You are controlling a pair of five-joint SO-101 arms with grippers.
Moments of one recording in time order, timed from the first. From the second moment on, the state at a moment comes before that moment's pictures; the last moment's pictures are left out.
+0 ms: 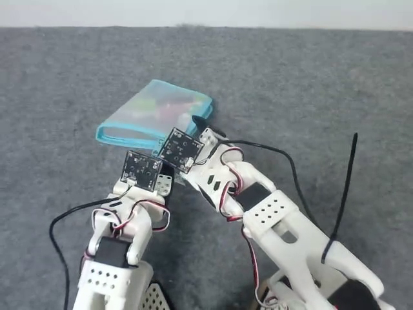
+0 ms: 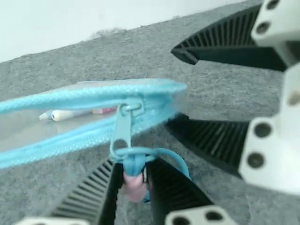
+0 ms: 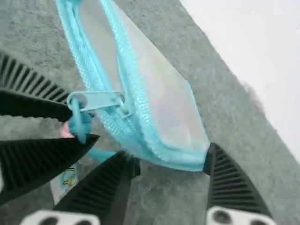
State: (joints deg) left arm 6.7 -86.8 89.4 41.2 -2.2; right arm -41.9 -29.2 54.9 9.8 33.2
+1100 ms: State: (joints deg) left arm 6.7 -86.0 89.5 42.6 -2.0; right arm -24.4 -25.1 52.8 26.2 30.7
